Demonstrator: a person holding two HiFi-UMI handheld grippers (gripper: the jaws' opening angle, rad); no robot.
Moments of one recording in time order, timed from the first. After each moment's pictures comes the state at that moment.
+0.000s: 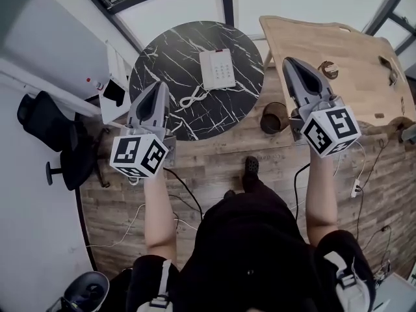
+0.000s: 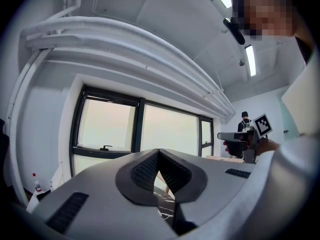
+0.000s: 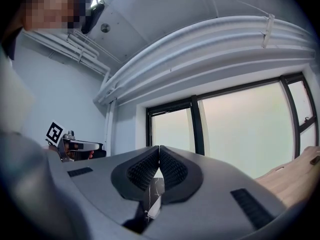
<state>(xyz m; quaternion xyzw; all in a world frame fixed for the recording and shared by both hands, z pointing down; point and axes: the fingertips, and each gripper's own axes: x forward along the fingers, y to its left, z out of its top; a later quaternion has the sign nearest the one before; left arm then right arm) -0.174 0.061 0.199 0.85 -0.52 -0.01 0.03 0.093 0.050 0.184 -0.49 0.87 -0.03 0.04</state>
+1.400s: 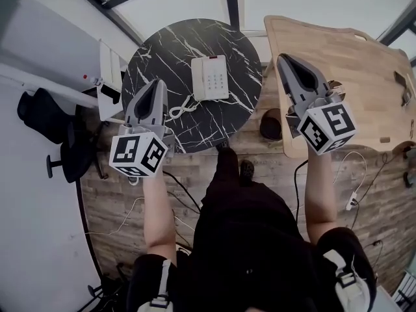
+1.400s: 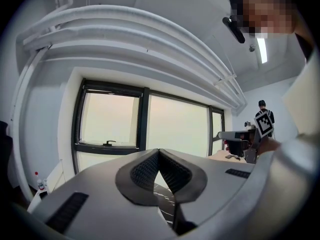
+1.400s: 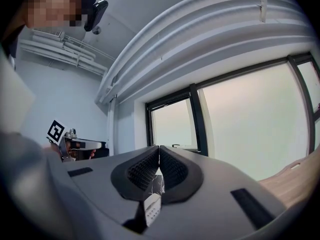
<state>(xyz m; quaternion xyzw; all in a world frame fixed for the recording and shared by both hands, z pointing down) -0.114 -0.046 0.231 0.82 -0.57 0.03 0.04 0.141 -0.080 0.227 -0.44 0.89 -0.06 0.03</state>
